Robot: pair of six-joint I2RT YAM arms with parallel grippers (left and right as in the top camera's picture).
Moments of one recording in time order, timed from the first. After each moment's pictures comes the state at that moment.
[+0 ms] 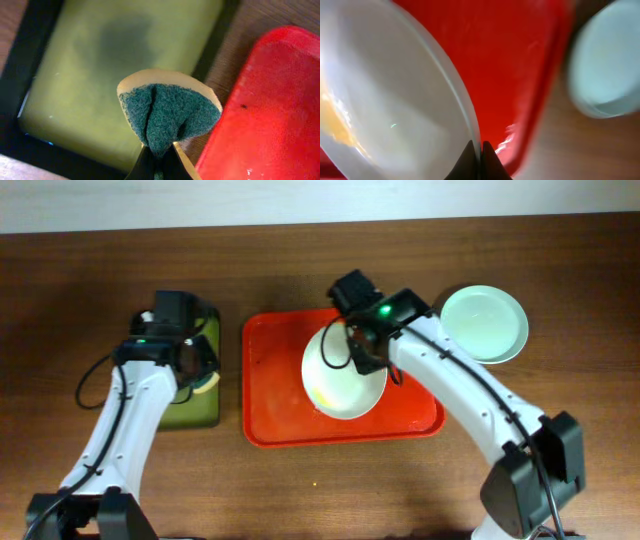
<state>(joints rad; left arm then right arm) -0.04 1.56 1.17 -0.83 -0.13 -0.49 0.58 1.83 1.65 -1.21 0.37 0.23</state>
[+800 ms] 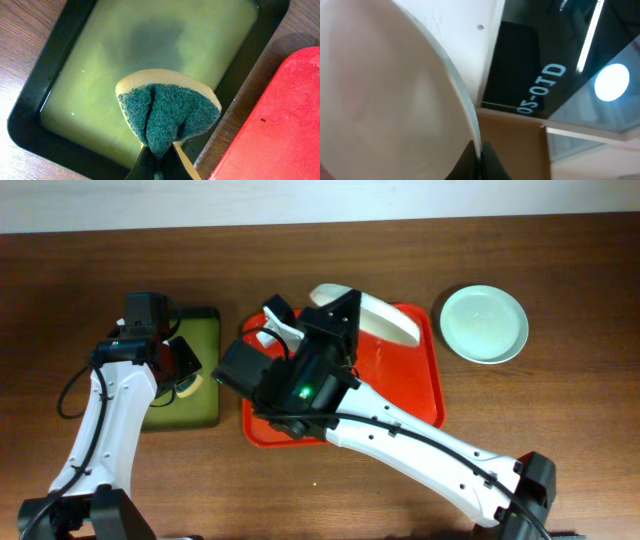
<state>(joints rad) 0.06 1.56 1.17 -0.85 -0.10 -0.49 1.02 1.82 1.82 -1.14 1.48 -0.54</state>
